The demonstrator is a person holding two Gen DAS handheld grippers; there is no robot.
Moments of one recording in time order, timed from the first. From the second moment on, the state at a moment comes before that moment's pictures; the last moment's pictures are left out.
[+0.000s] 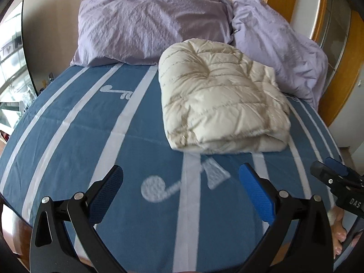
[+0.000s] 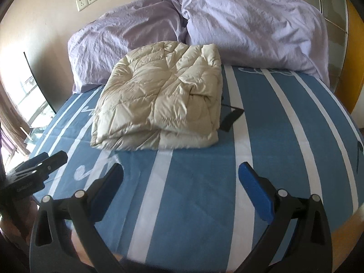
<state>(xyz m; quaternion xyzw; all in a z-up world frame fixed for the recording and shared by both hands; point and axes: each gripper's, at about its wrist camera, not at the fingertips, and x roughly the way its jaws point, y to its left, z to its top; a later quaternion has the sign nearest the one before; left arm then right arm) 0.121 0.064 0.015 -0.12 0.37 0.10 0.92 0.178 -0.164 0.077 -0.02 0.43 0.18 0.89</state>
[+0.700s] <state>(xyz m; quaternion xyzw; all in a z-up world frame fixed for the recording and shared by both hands) 0.087 0.039 0.026 -0.14 0.39 0.05 0.91 0.142 -0.166 0.101 -0.02 0.46 0.20 0.87</state>
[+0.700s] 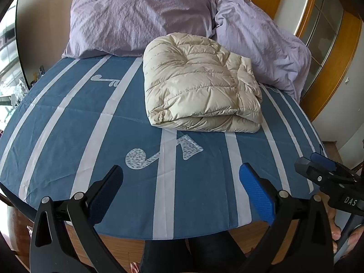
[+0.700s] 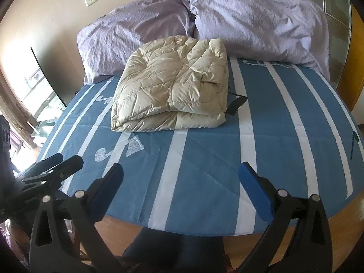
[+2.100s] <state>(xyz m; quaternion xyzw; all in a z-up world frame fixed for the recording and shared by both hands) 0.091 0.032 0.025 -0.15 0.39 0.03 0.91 0.145 -0.164 0.095 0.00 0.47 0.21 0.86</state>
